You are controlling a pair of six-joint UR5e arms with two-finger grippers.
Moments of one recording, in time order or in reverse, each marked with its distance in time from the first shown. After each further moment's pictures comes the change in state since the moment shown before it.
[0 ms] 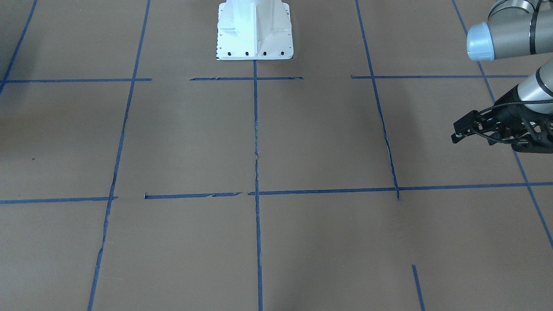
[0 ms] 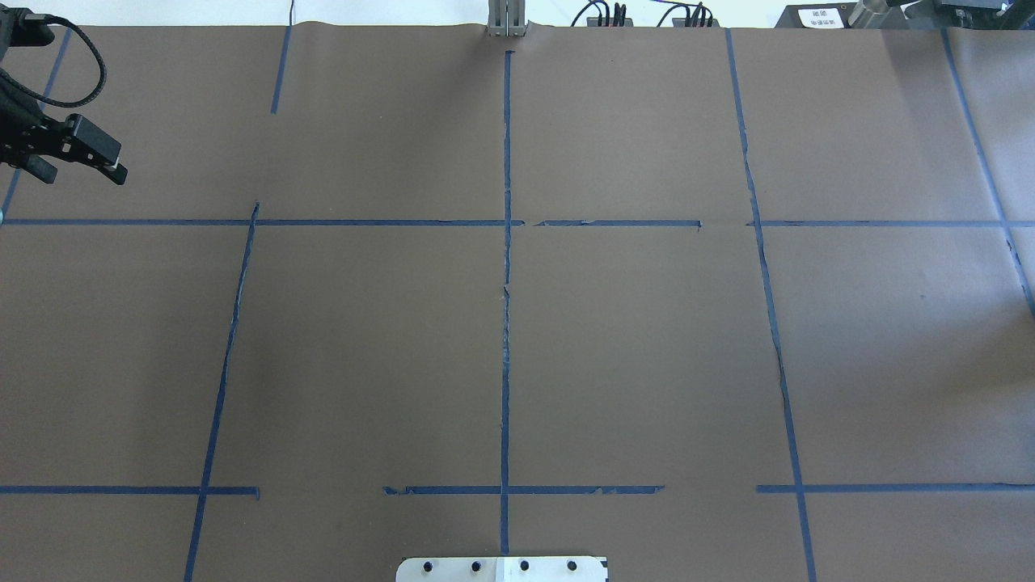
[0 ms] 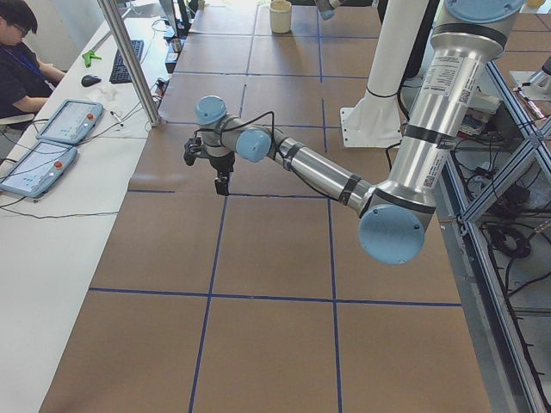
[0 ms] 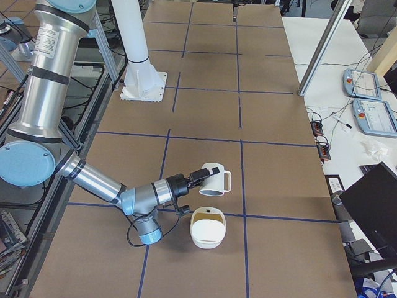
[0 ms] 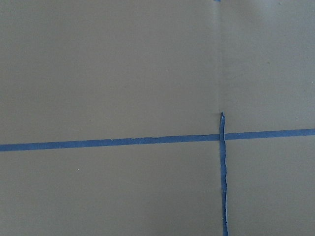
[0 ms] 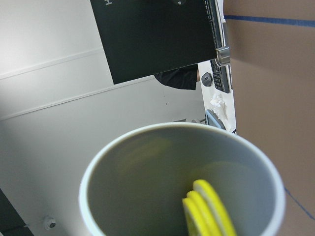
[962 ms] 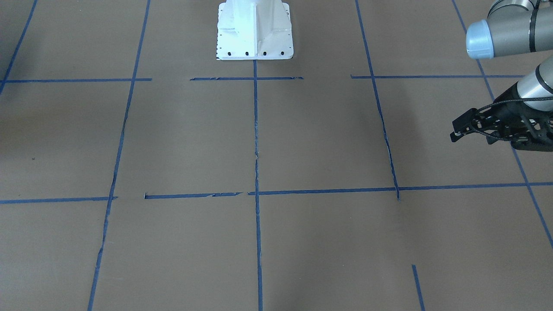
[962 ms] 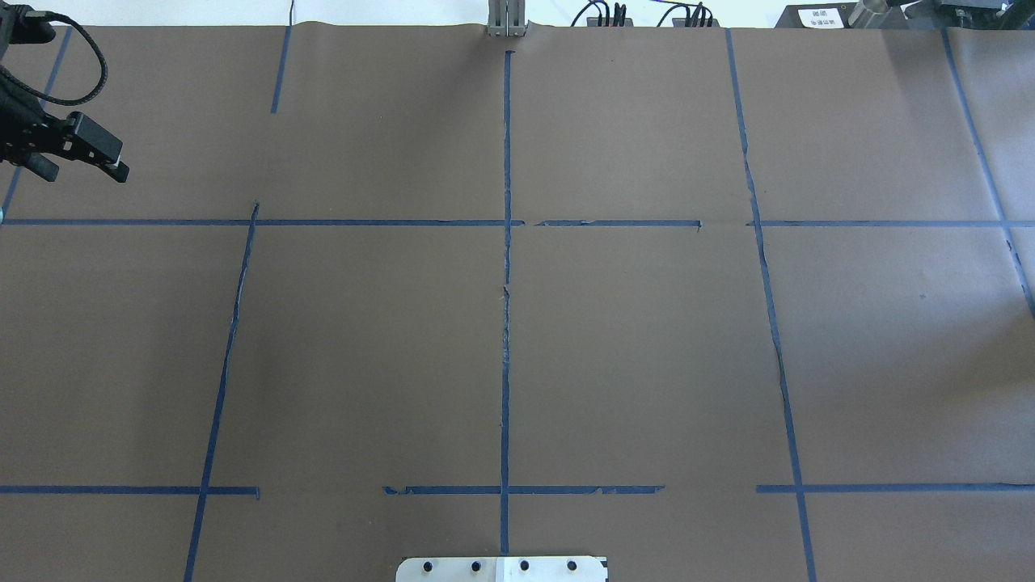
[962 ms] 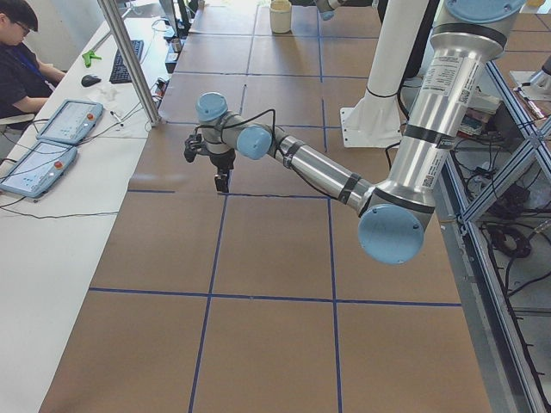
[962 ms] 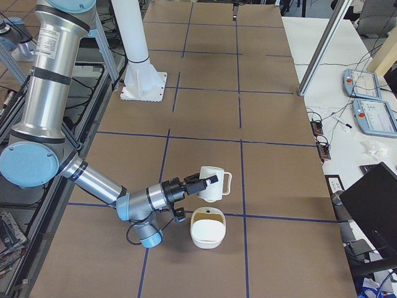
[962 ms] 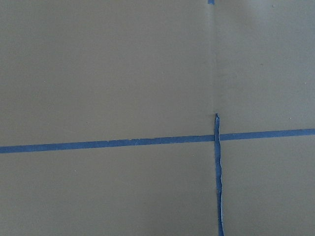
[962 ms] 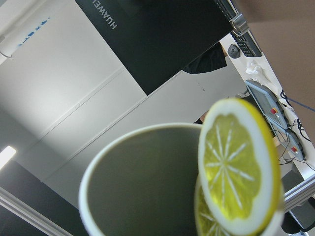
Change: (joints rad) left arm 0.000 -0.004 -0.017 0.006 -0.001 -0.001; right arm 0.001 0.012 -0.042 0.122 -0.152 0.334
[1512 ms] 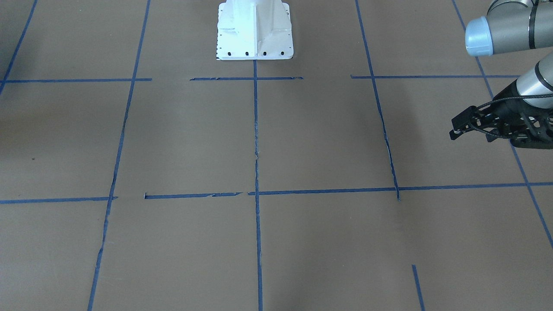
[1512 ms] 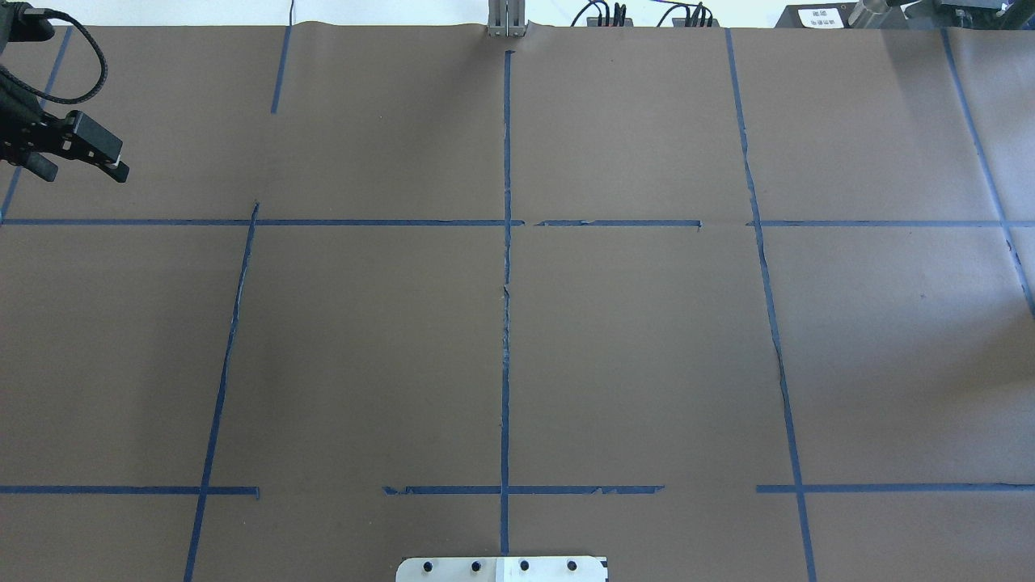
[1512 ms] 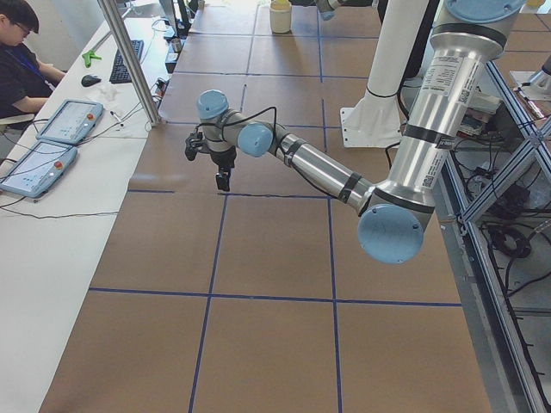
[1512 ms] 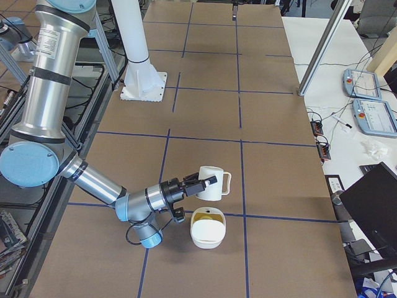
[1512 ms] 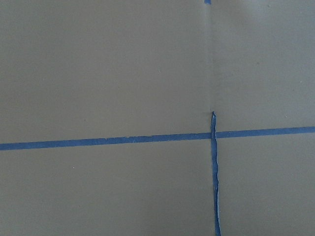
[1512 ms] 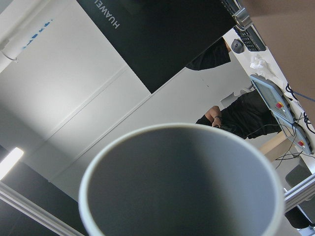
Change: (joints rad) left arm 0.001 -0.001 -0.013 0.022 0.001 0.000; right arm -0.001 0.001 -0.003 0.012 -0.012 0.016
